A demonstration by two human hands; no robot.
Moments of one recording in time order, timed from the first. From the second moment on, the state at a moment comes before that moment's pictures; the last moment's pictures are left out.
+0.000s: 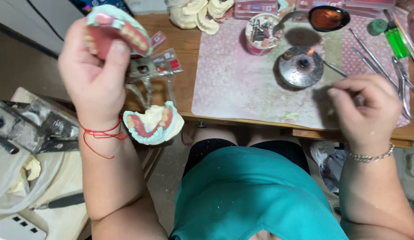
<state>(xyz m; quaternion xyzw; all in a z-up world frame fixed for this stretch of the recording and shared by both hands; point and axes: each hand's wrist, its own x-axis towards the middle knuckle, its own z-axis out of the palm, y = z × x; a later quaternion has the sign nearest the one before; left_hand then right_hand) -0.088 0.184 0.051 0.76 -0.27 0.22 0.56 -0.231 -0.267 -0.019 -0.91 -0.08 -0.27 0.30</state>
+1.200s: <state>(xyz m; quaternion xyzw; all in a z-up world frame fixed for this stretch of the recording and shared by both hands) -0.149 0.237 0.042 0.79 -0.13 0.28 0.53 -0.058 -0.078 -0.038 -0.92 -0.33 -0.20 0.09</state>
